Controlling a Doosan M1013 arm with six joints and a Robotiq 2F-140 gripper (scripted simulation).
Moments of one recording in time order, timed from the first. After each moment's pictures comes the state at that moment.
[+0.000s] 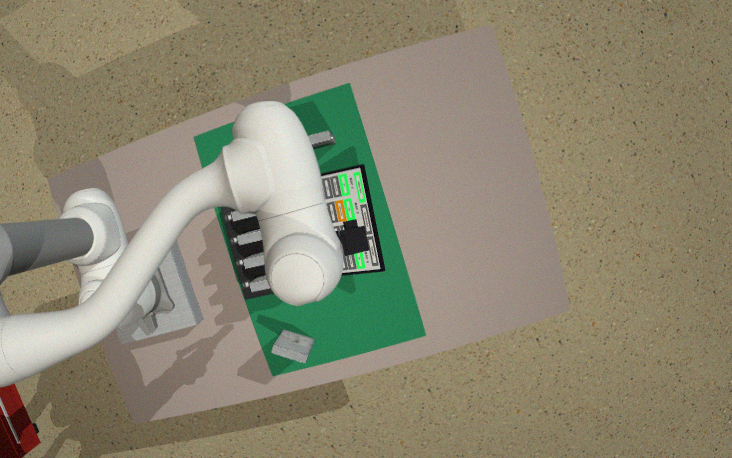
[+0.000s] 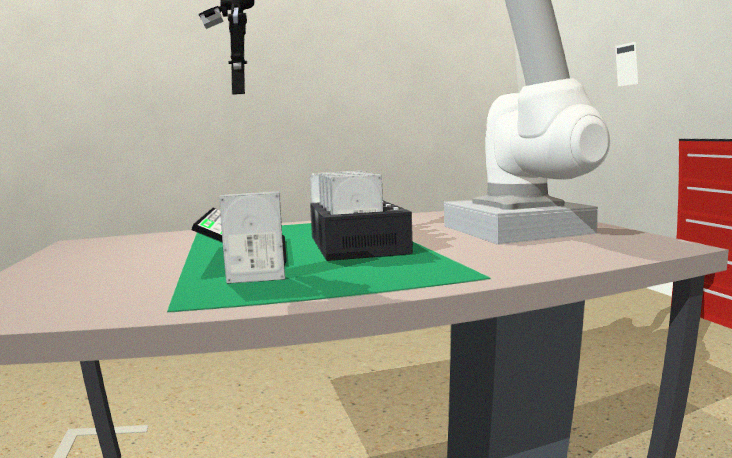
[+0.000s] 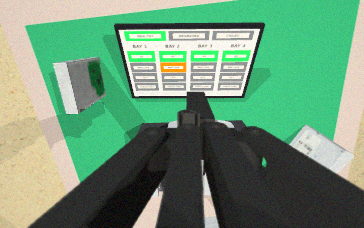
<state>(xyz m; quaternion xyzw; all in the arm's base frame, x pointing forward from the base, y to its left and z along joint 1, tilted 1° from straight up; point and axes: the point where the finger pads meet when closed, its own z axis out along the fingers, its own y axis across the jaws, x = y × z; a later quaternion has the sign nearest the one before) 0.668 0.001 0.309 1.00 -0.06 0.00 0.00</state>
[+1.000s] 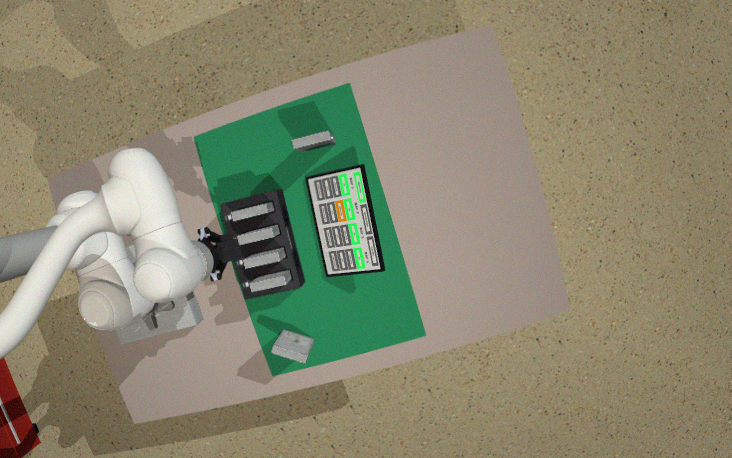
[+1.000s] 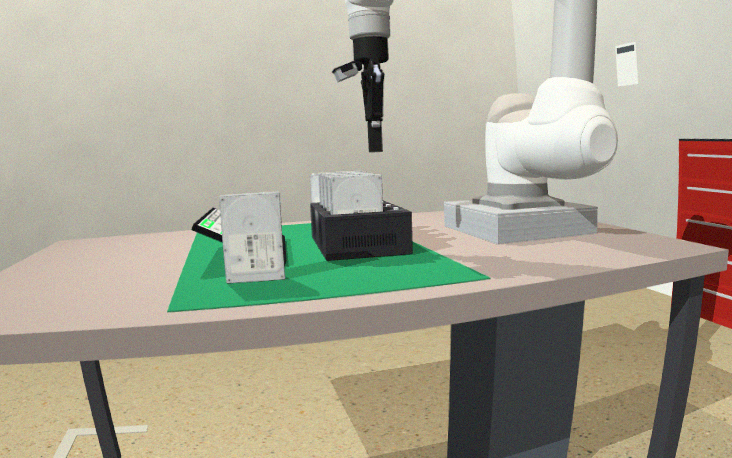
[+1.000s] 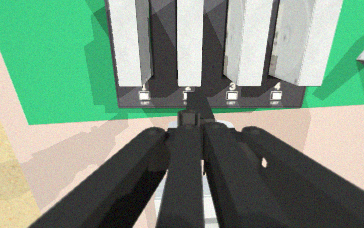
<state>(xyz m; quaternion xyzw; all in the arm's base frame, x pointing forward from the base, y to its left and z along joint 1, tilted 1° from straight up) 0.384 0.046 0.170 1.00 -0.04 -0.01 0.00</state>
